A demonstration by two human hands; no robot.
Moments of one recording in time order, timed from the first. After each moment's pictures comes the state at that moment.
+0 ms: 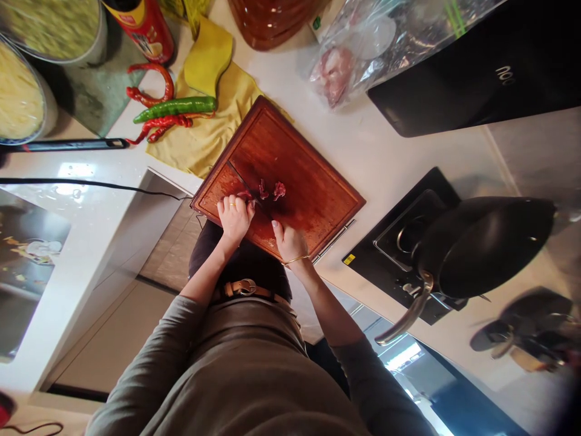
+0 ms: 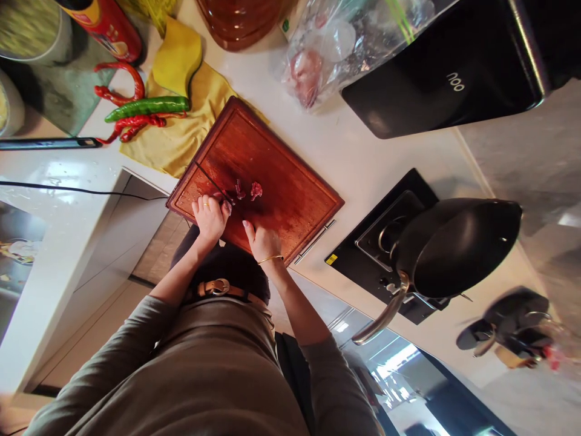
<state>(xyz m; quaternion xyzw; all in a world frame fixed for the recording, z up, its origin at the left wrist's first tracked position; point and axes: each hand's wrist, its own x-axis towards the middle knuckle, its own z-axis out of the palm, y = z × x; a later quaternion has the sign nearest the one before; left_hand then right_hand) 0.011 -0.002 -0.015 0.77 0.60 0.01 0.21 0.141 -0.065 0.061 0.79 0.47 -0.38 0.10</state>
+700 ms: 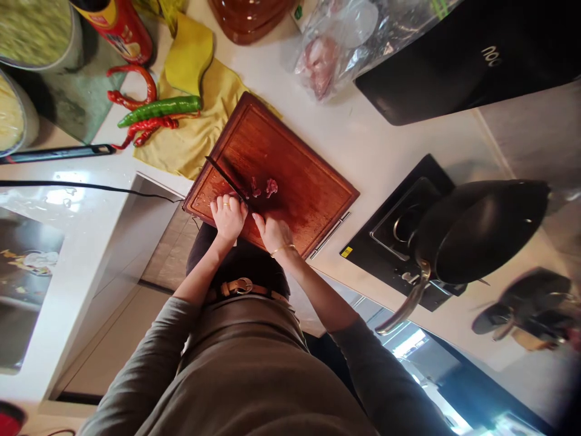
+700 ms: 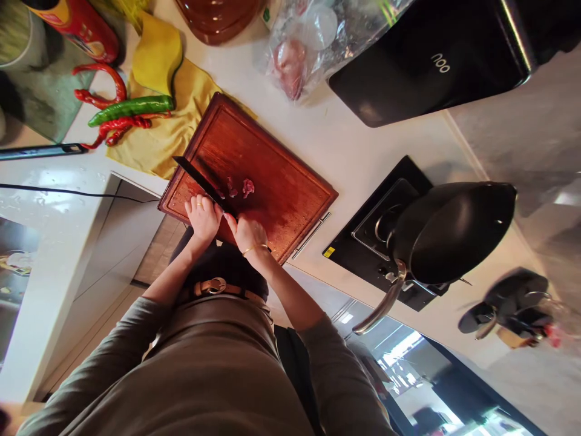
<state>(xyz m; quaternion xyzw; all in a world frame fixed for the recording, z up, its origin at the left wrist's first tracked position) 0.010 -0.001 -0.018 0.78 0.59 0.00 0.21 0.127 -0.049 0.052 0.79 0.47 -0.38 0.13</state>
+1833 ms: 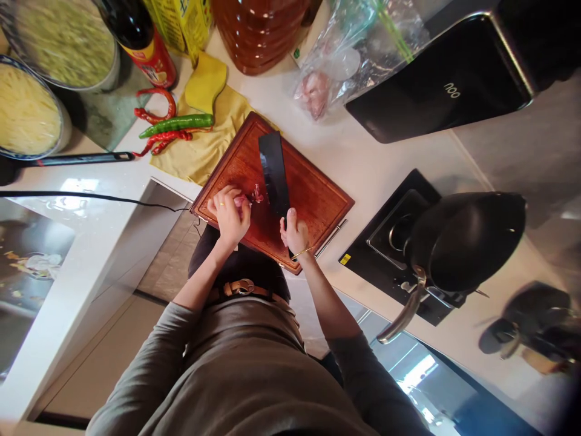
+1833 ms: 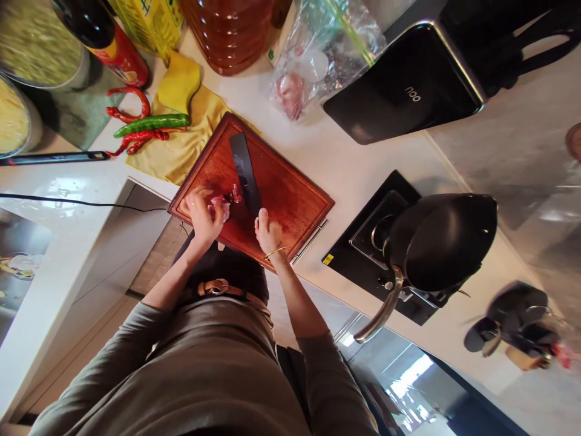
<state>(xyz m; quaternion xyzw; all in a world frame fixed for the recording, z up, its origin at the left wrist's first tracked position) 0.012 0.011 0.028 0.74 0.60 0.18 0.26 0.160 -0.066 0.053 0.83 0.37 -0.39 -0.16</state>
